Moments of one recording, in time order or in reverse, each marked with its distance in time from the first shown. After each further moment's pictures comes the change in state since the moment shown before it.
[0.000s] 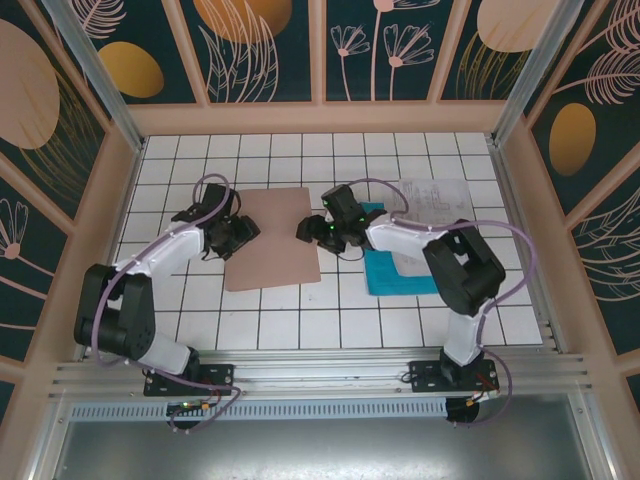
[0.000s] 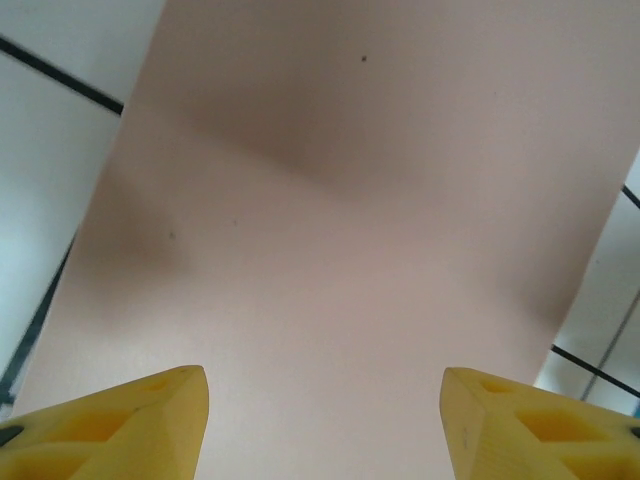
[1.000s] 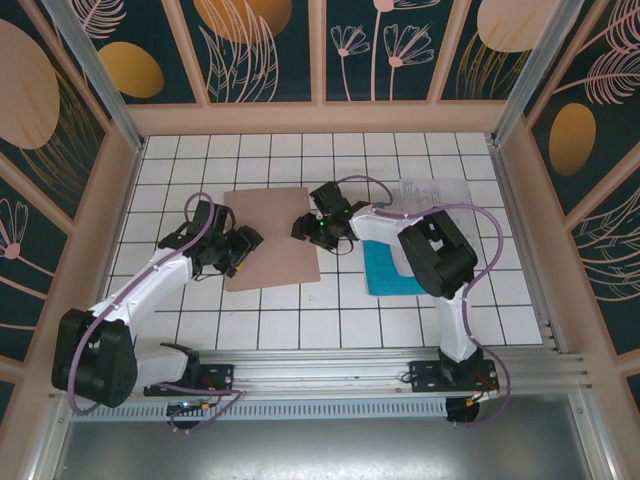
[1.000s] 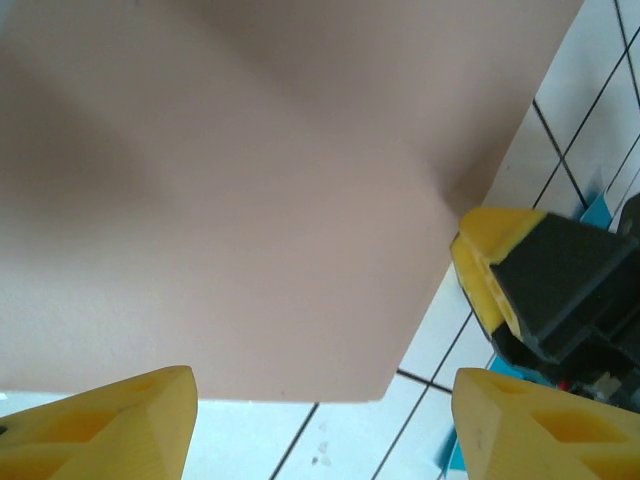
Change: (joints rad) left arm -0.059 -0.230 -0.146 0.003 0.124 -0.208; right arm 0.000 0.180 0.162 -0.072 0.018 -0.028
